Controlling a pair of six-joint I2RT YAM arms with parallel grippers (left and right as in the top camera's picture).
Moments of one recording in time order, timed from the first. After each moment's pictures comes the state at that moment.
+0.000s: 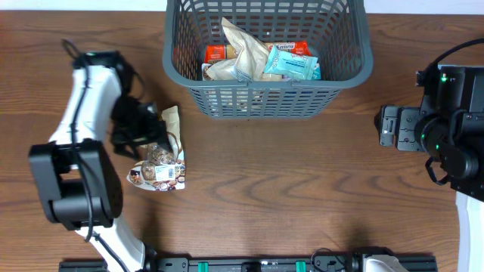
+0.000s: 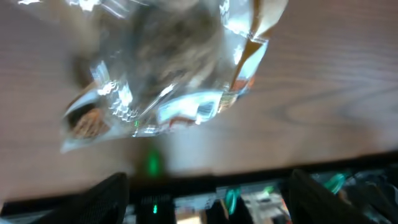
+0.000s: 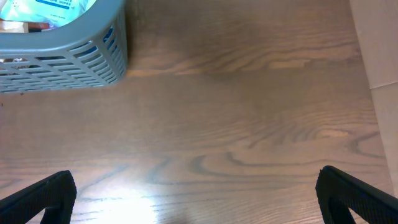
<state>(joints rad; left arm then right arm) 0.02 1.93 1.50 -1.51 0.23 0.00 0.02 1.23 1.70 -1.45 0.21 0.05</state>
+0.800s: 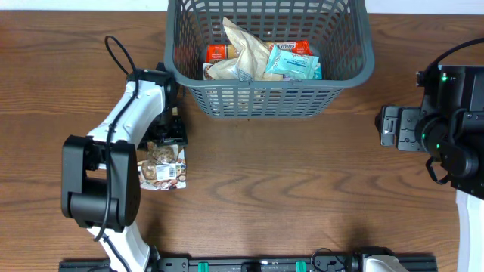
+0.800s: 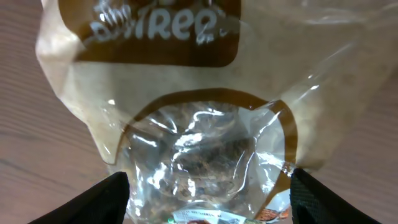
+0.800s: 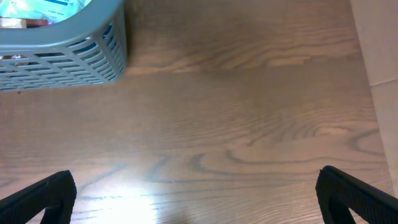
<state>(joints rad) -0.17 1.92 1.36 -1.18 -0.12 -0.34 0.01 1.23 1.70 -1.46 0.21 0.05</state>
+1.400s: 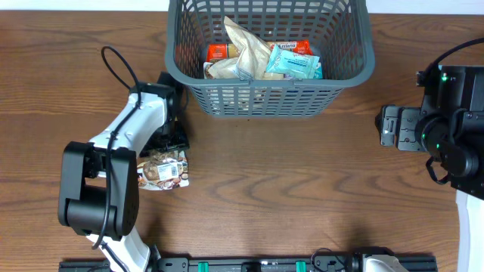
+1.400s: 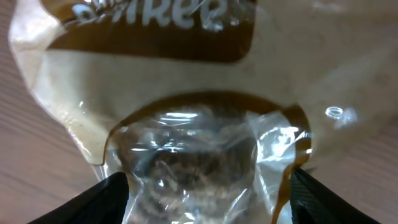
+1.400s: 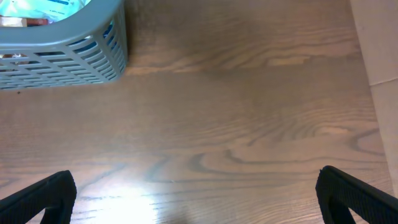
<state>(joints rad) -0.19 1.88 1.22 -1.04 -0.14 -0.48 0.01 1.23 1.70 -1.46 0.21 0.05</state>
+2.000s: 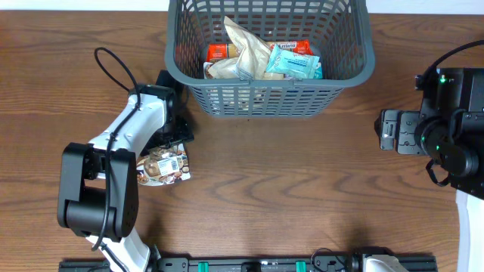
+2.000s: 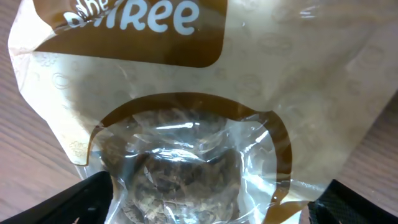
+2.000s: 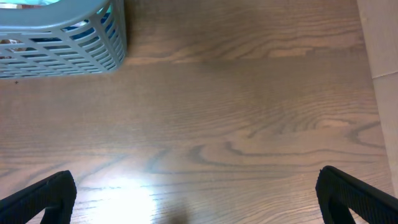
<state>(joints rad) -0.19 1.87 1.22 -0.96 -0.14 -0.60 0.01 1.23 1.70 -1.49 0.21 0.05</state>
